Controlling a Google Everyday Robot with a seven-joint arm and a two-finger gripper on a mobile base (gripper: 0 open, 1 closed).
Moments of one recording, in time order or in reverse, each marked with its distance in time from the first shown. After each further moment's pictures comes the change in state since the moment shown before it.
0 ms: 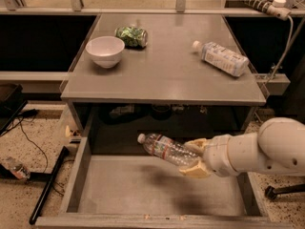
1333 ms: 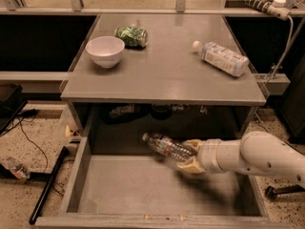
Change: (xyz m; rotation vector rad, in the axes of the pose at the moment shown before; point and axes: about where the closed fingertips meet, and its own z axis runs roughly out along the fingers) arm 0.052 -0.049 0.071 0.092 -0.023 -0.069
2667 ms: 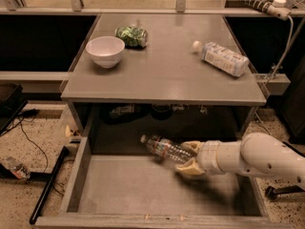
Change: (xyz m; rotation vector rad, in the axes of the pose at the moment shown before) arm 0.001 0.004 0.003 -0.014 -0.027 -0.017
